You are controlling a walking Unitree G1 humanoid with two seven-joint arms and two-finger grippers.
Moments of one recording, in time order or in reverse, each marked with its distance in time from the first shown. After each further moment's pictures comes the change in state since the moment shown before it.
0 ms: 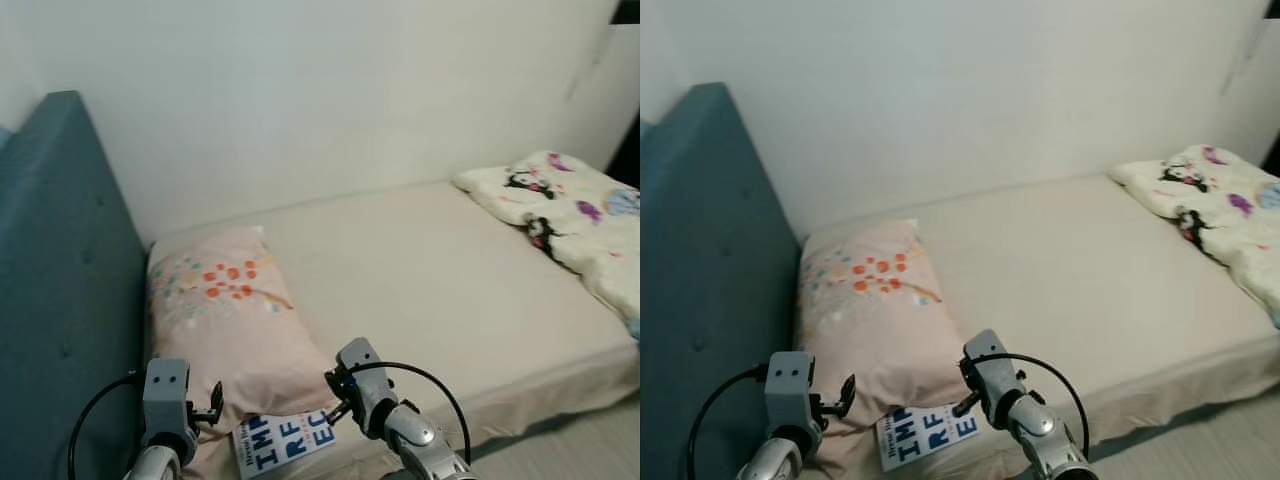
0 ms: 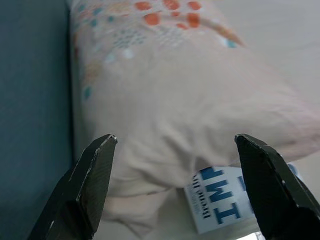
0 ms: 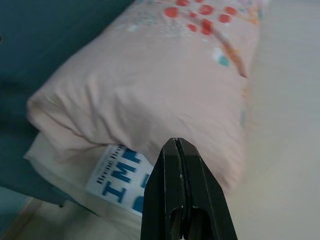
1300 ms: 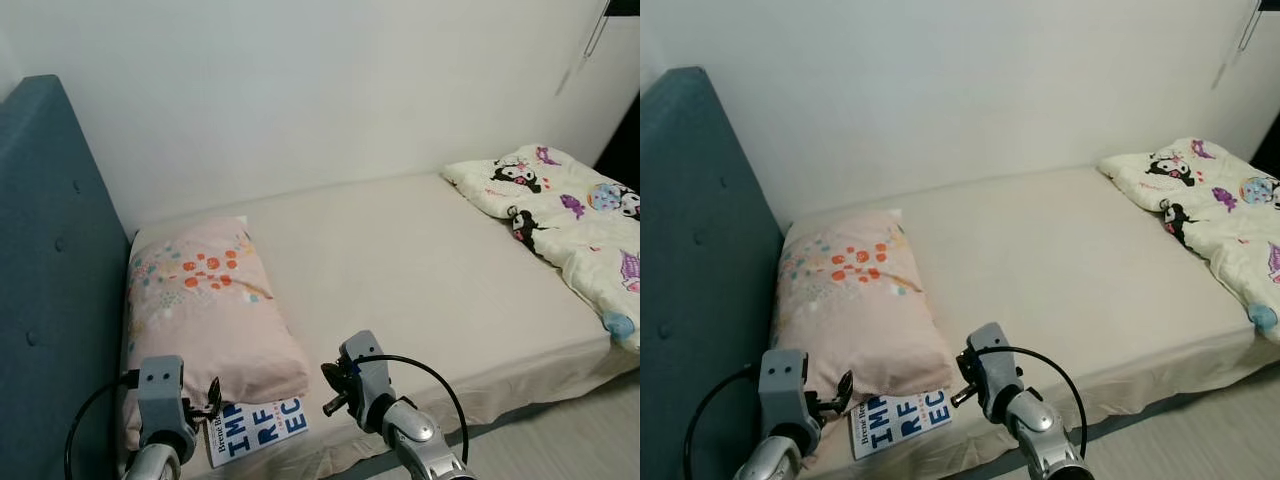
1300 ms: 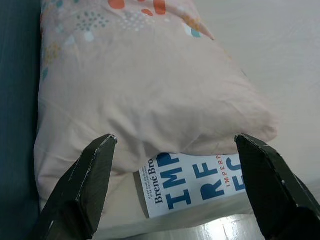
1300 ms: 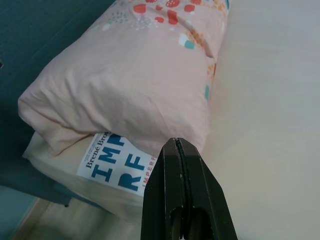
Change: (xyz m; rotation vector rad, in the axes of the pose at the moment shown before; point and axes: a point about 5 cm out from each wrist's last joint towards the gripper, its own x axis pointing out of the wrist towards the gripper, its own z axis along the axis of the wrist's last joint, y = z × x) left arm -0.003 0.001 0.005 -0.060 0.003 0.033; right arm 0.000 -0.003 0.003 0.088 -0.049 -0.003
